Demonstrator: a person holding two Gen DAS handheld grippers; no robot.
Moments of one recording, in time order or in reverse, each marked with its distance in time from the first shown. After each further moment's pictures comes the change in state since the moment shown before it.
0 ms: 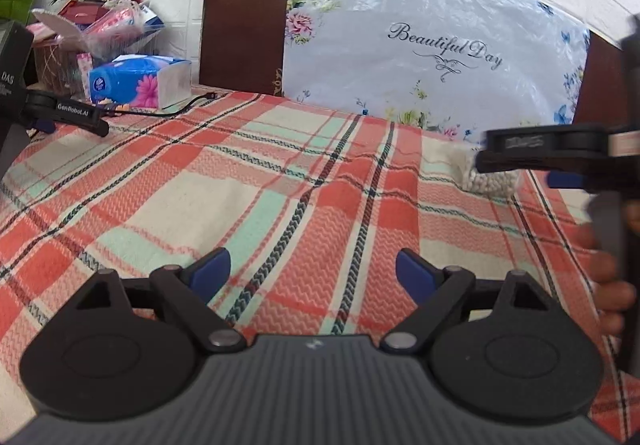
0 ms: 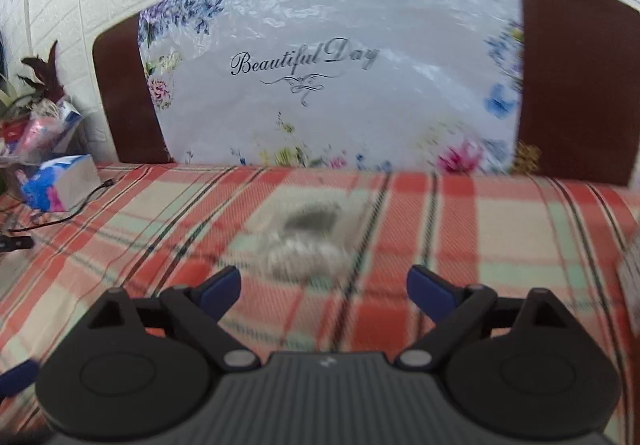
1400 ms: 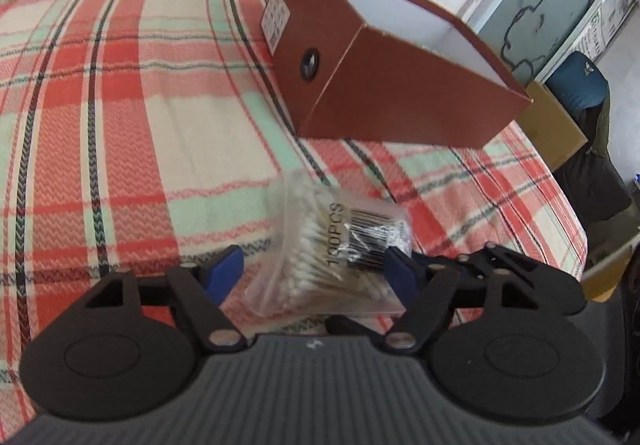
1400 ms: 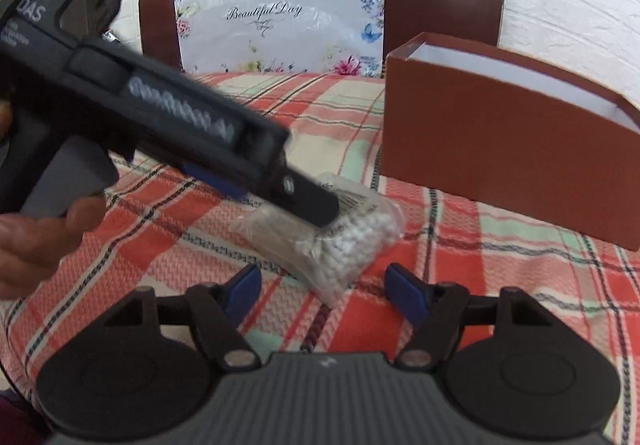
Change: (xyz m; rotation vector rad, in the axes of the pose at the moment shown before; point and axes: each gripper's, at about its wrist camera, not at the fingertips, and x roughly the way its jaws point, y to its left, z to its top) left arm -0.067 -0.208 -0.056 0.306 0.511 -0.768; right arm -0.235 -0.148 -0.183 -0.037 0.074 0.031
